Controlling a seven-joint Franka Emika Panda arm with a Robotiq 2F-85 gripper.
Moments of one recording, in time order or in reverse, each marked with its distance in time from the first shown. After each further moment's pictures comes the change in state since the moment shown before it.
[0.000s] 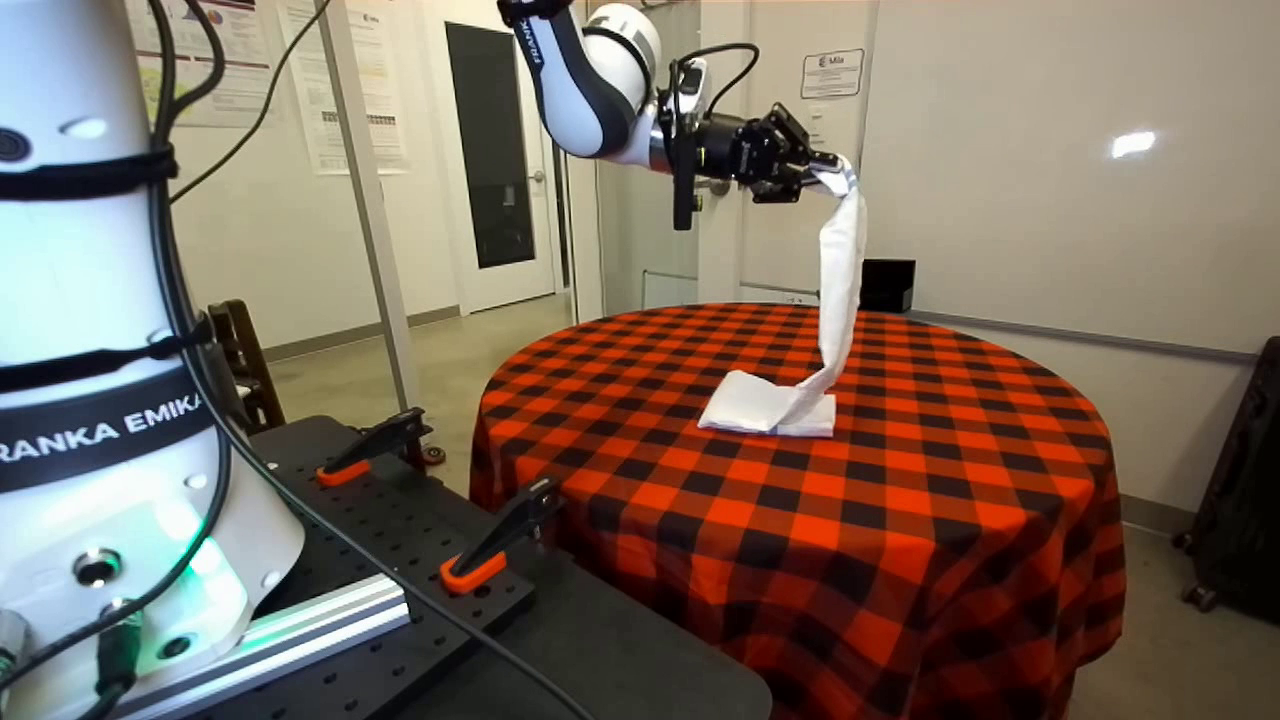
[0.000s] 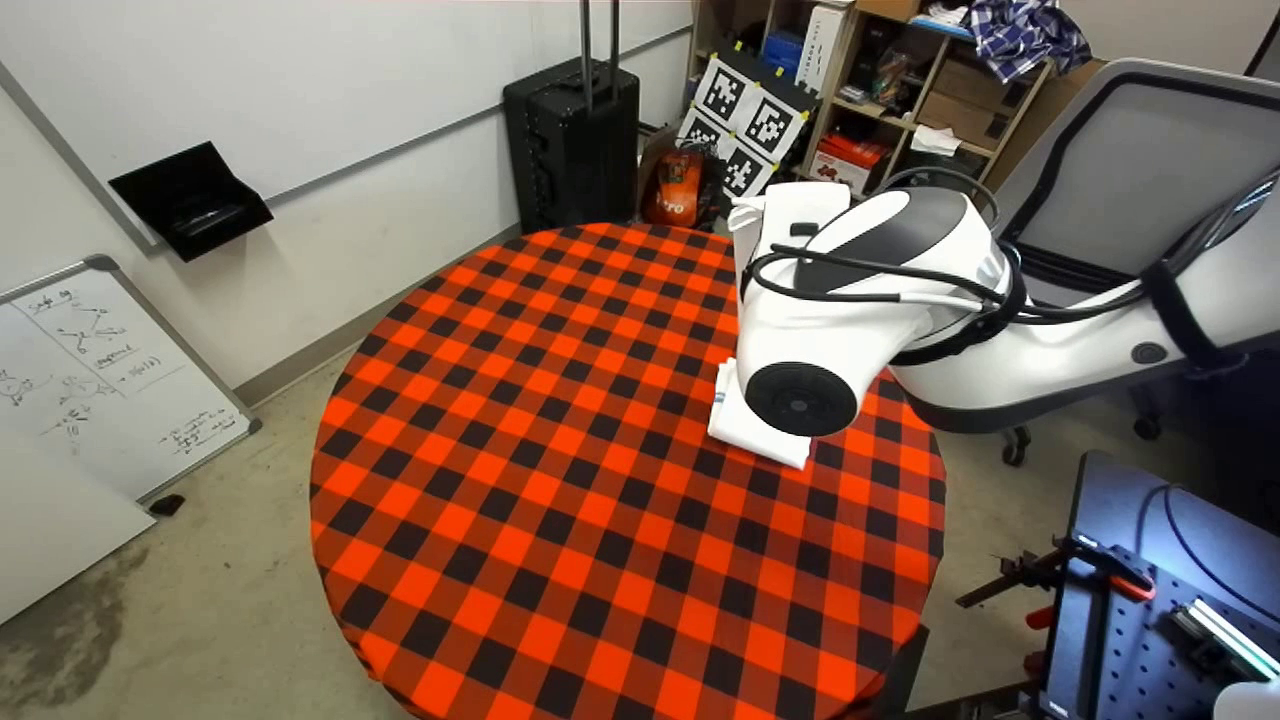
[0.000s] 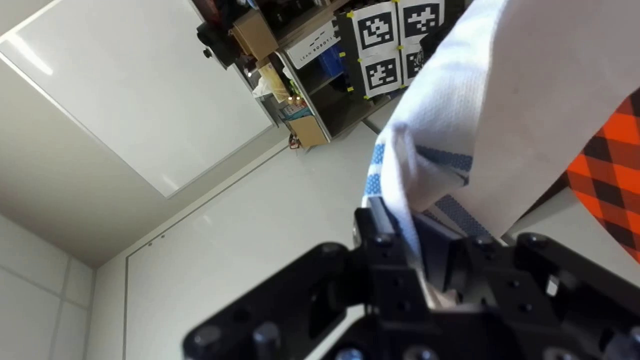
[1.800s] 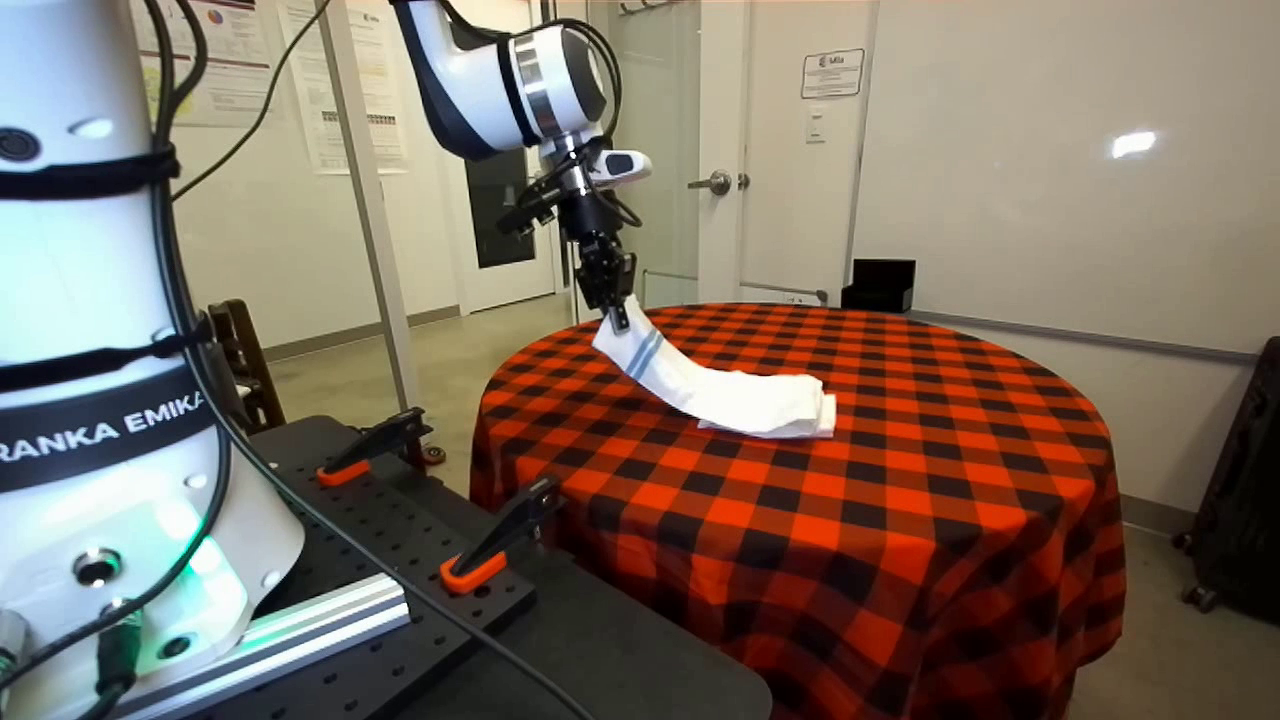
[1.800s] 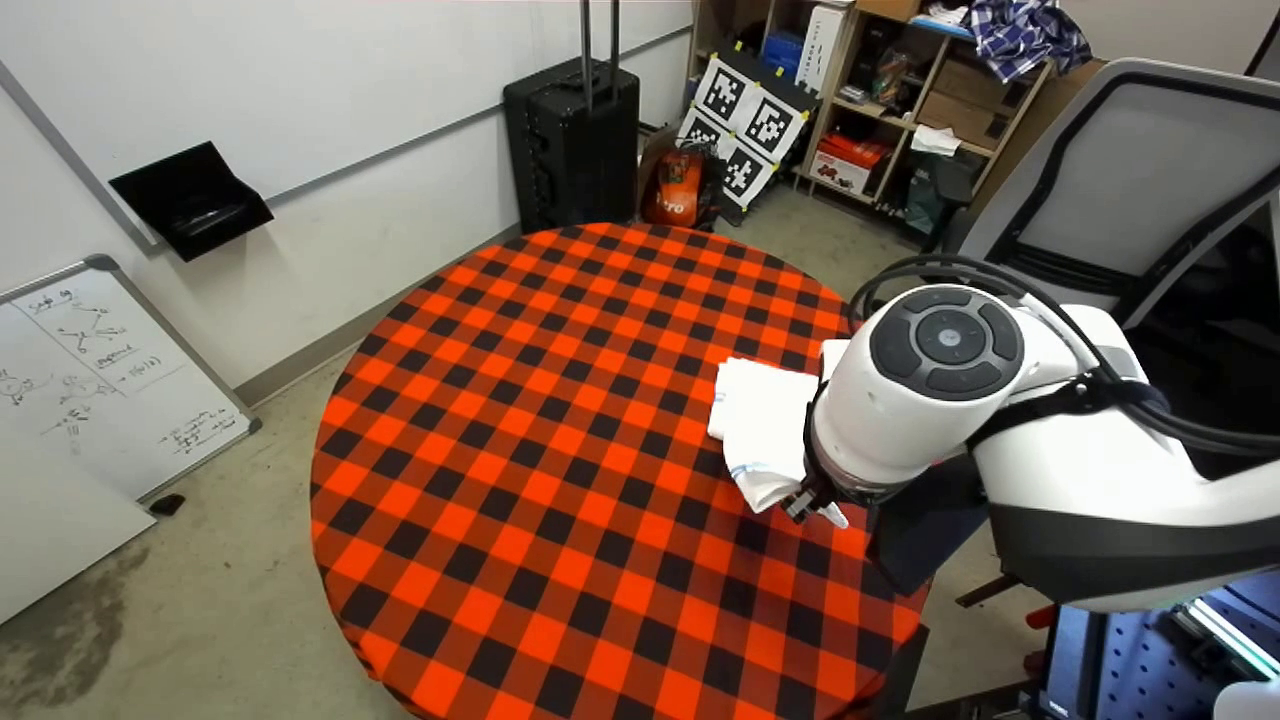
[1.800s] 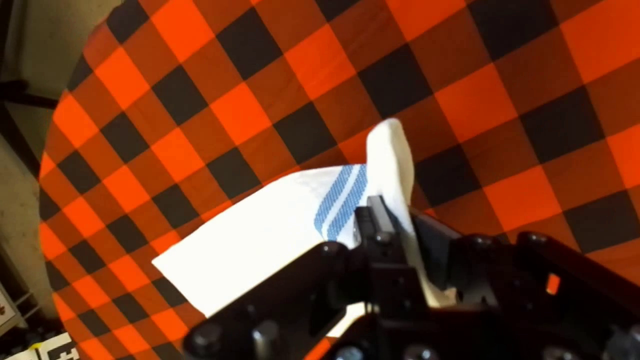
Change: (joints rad) arm 0.039 -0.151 -0.006 -0.363 1.105 0.681 -0.508
